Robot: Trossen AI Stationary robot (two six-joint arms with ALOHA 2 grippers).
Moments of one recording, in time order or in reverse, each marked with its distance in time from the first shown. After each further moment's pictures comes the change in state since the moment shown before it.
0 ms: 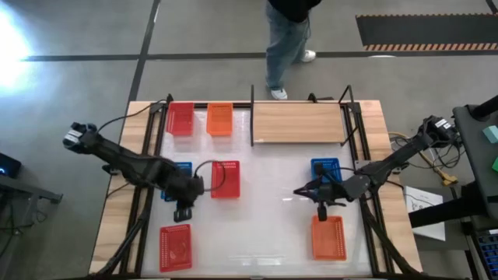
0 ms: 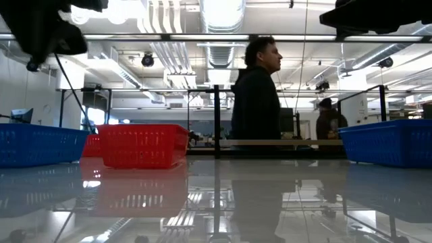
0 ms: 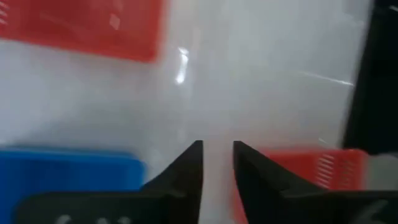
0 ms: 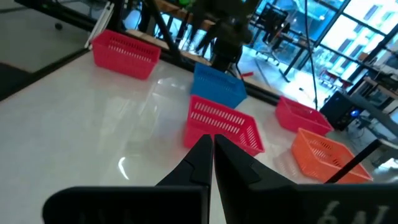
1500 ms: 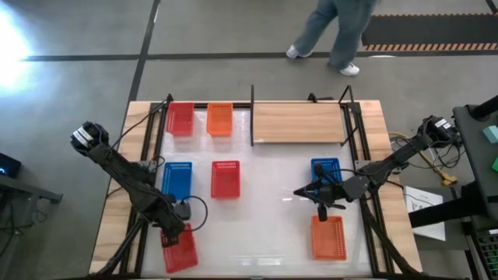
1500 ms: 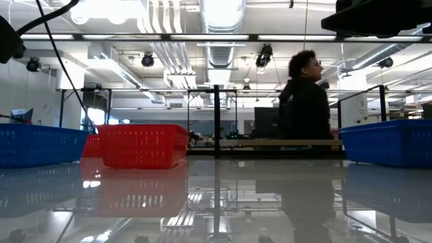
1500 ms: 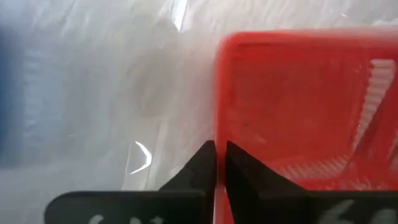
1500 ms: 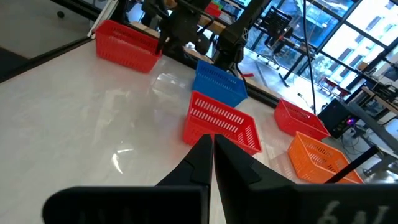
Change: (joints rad) left arm -0.368 0.084 -0.271 0.263 0.029 -0.451; right arm 0.001 0.007 -0.012 0.000 -0.008 -0.052
